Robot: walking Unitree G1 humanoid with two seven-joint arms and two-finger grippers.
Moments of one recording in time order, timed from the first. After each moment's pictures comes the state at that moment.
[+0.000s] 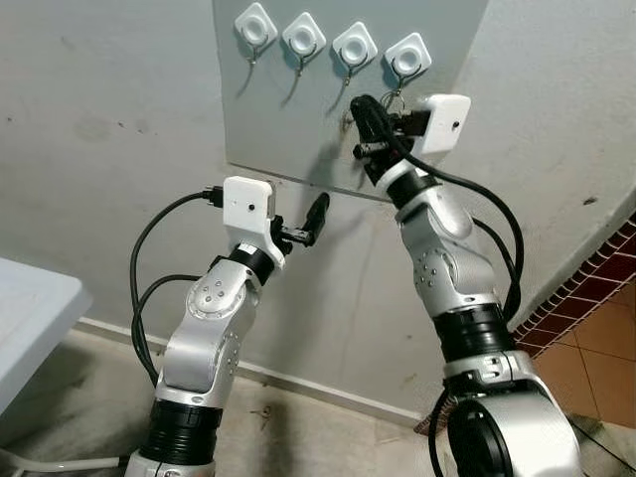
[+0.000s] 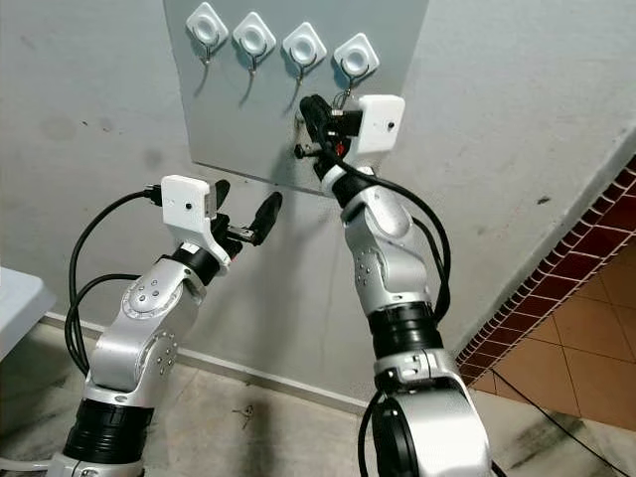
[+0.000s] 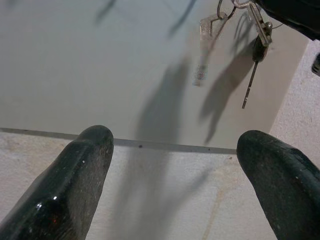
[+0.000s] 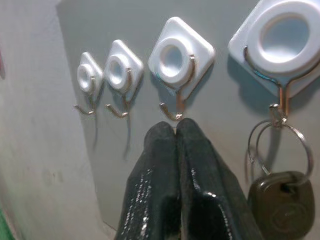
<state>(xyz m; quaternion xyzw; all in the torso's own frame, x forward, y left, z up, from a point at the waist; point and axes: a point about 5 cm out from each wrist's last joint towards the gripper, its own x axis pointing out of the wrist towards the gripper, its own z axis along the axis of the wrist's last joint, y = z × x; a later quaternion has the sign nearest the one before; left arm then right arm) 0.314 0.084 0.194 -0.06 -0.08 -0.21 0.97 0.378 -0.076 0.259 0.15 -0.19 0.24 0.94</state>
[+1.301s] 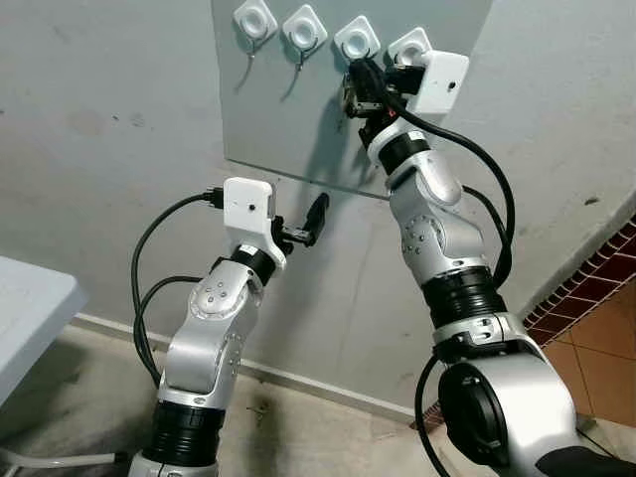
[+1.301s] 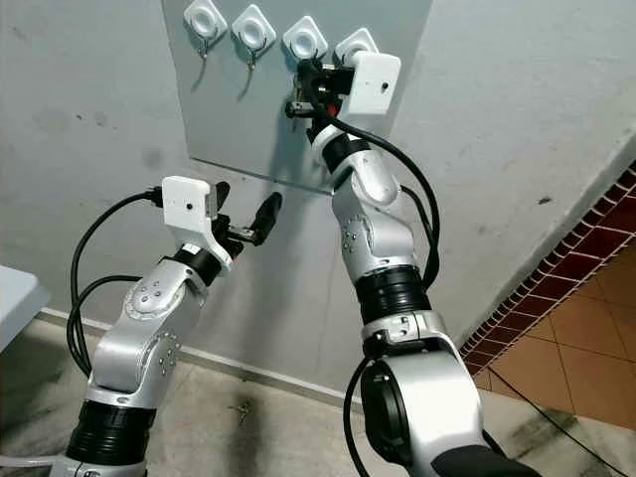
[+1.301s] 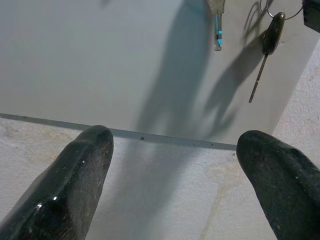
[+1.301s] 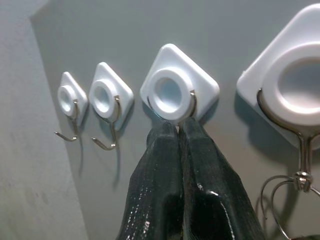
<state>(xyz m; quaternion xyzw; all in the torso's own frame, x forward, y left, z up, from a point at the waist) 0.314 0.083 0.193 -0.06 -0.07 -0.20 0.97 0.391 -0.064 0.285 0.16 -0.19 0.21 0.95</state>
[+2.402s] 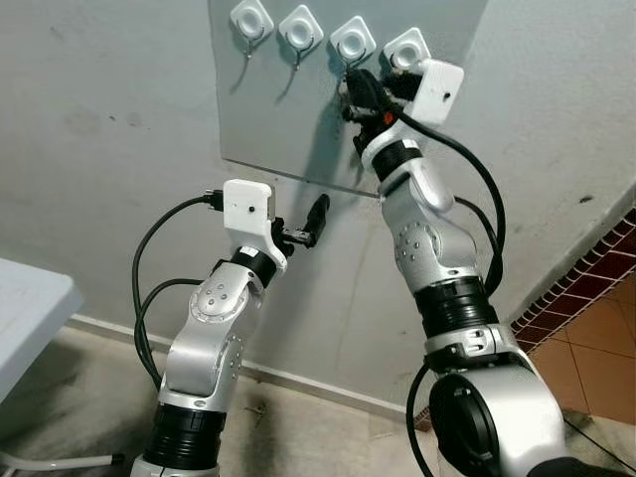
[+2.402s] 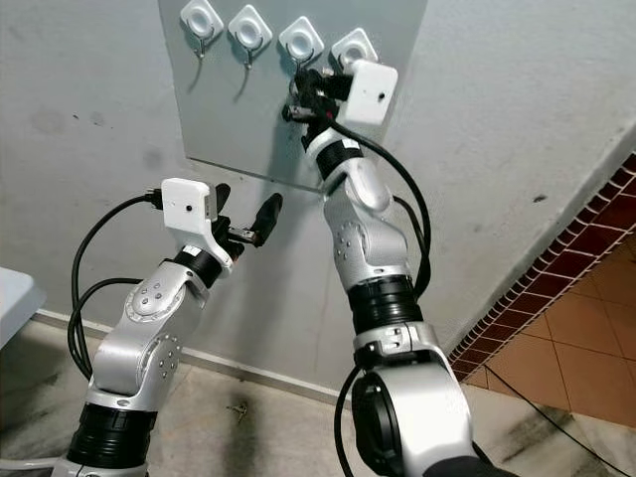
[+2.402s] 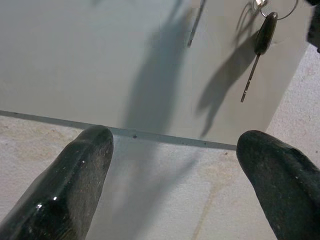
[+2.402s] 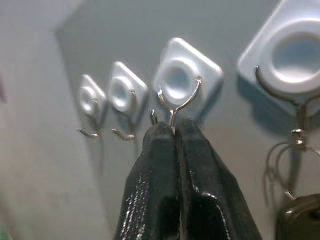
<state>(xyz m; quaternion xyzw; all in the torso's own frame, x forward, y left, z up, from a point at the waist) 0.313 0.082 0.192 -0.07 -0.07 -0.20 0.97 0.376 -0.059 0.273 0.20 -0.21 0.25 0.93</state>
